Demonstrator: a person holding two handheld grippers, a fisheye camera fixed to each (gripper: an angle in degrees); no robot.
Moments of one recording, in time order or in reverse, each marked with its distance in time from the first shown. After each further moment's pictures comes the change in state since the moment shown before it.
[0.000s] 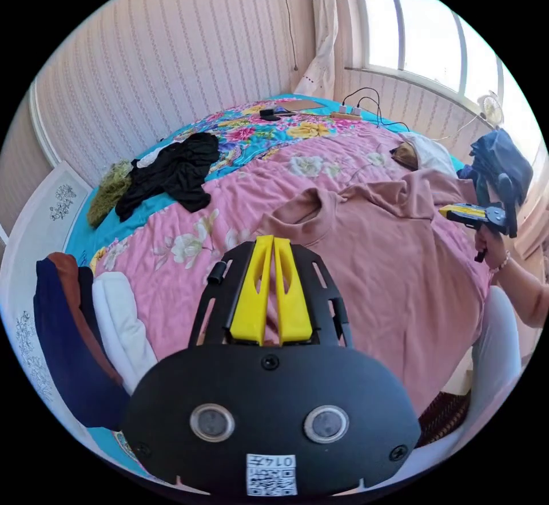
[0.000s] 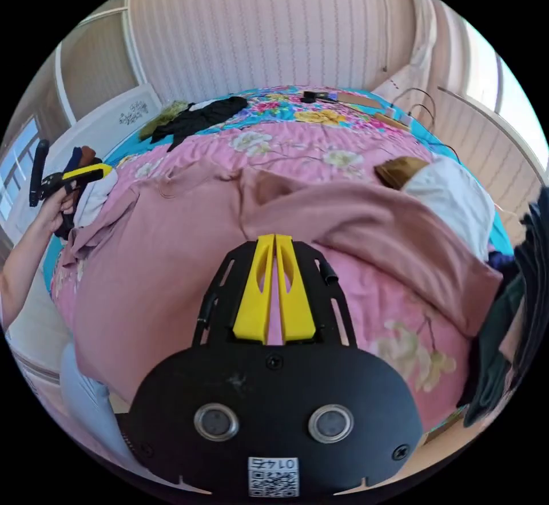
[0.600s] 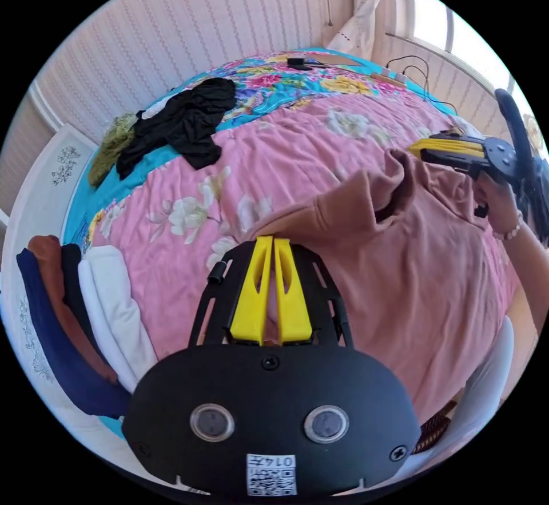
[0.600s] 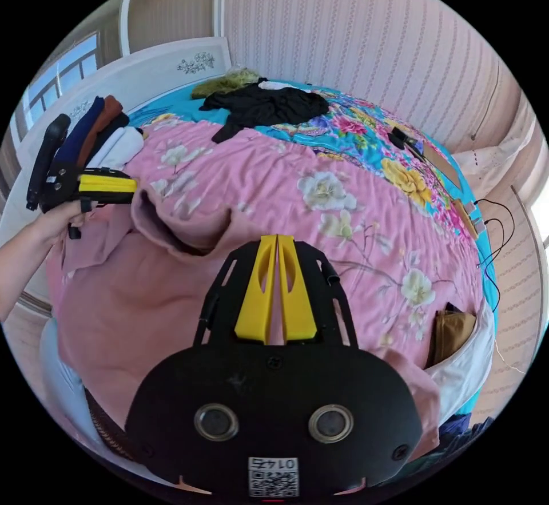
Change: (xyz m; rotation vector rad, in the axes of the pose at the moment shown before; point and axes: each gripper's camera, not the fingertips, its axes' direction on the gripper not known) left arm -0.108 0.019 0.044 -0.268 -0.132 -0.140; right arm -0.116 -0.217 0.064 -0.073 -0.066 -0.401
